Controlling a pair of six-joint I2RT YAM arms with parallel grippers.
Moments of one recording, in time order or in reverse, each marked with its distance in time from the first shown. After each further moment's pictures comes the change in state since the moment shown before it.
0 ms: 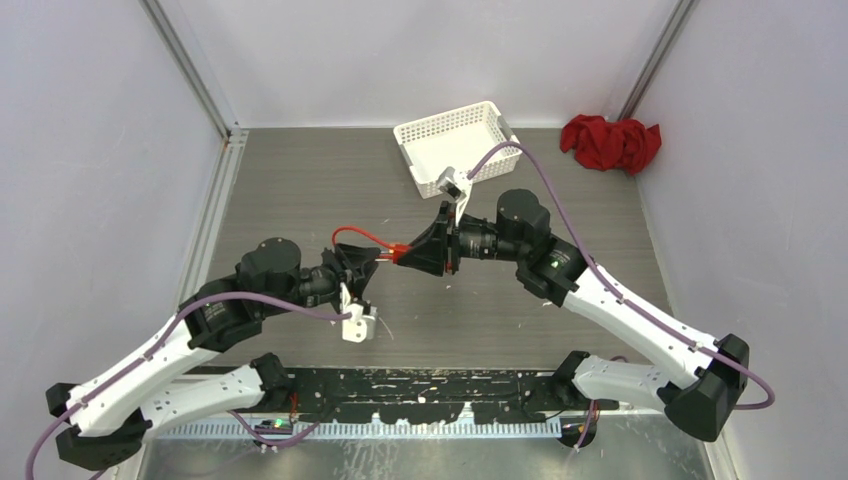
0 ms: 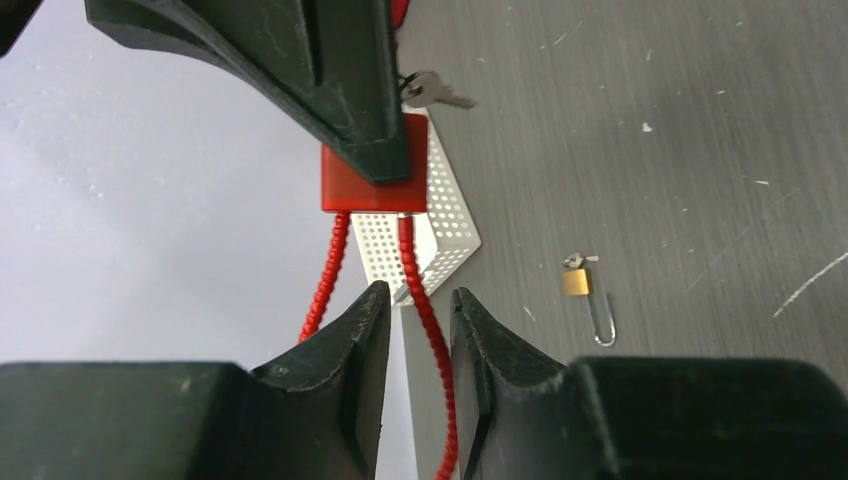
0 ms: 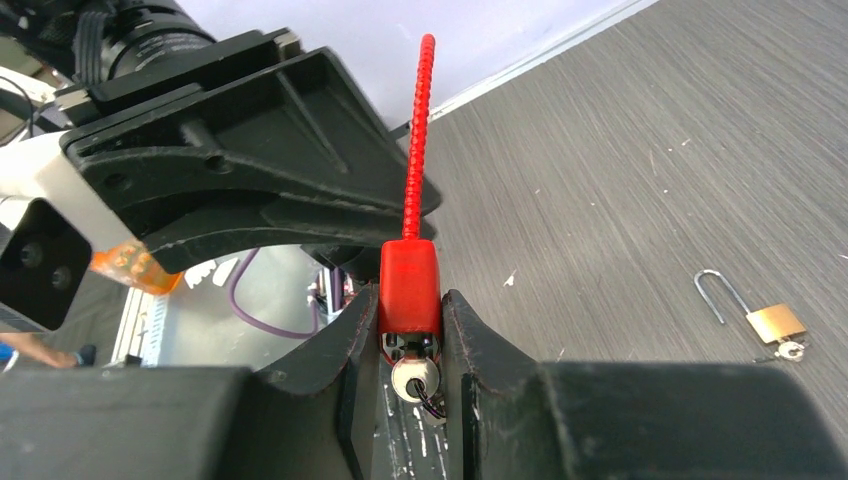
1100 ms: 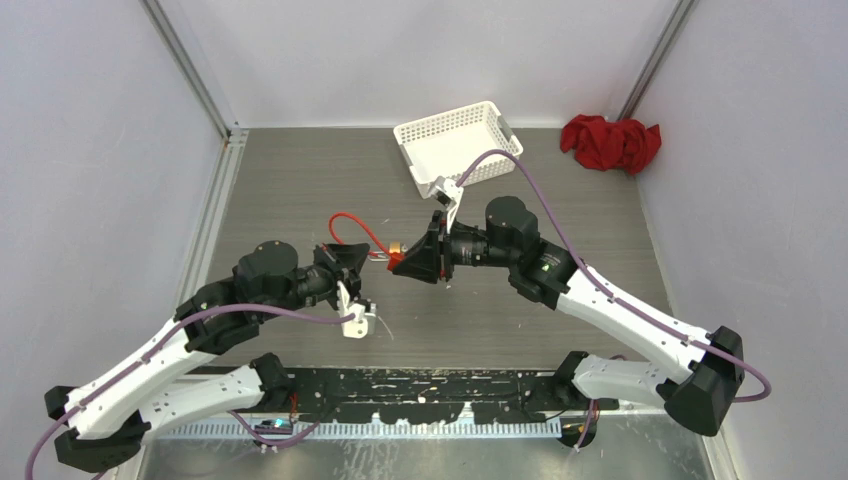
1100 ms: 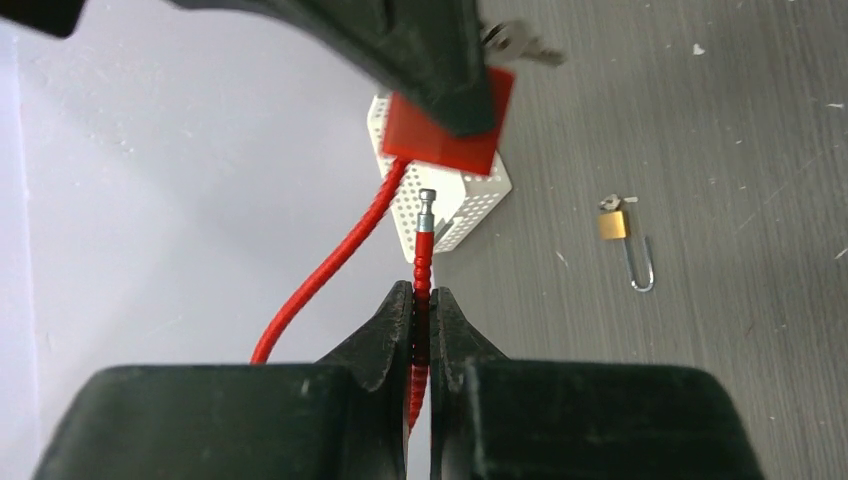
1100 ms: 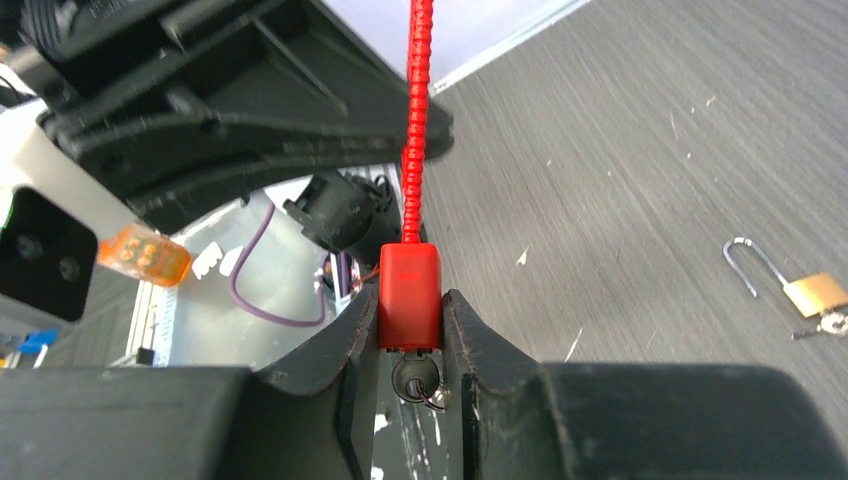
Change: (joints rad) left arm 0.000 -0.018 -0.015 0.006 -0.132 0.076; right arm 0.048 0.031 -0.032 0.029 0.033 0.031
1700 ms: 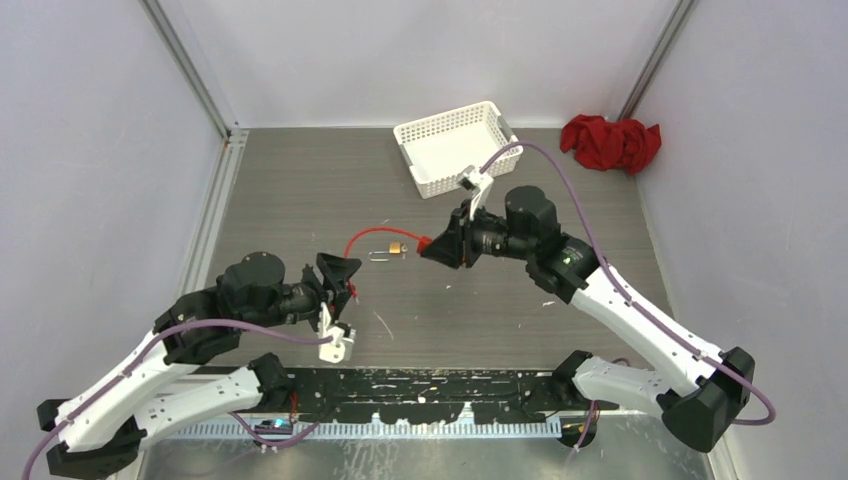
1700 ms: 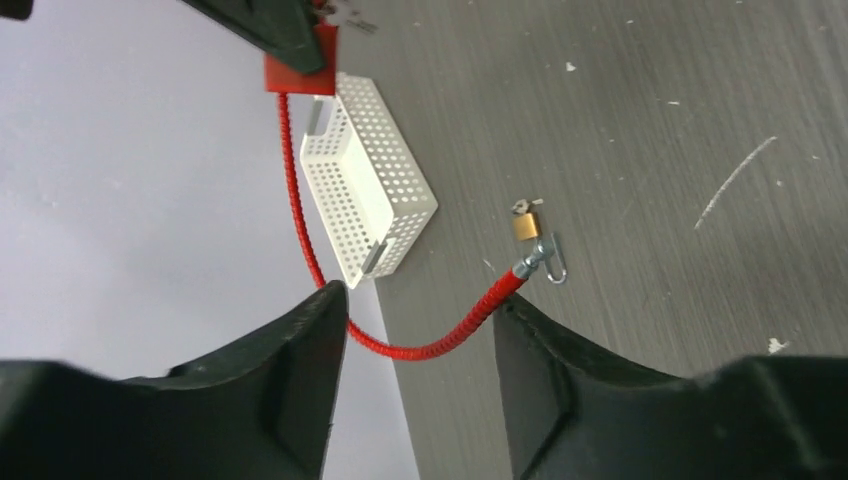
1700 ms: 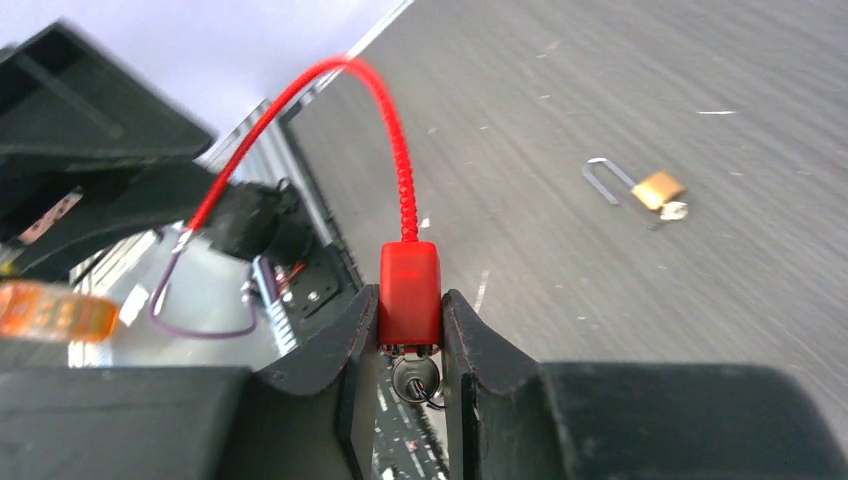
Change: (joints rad) left arm -0.001 -0.076 0.005 -0.185 0.108 0.024; right arm -0.125 -0.065 0.019 -0.237 0.071 -0.043
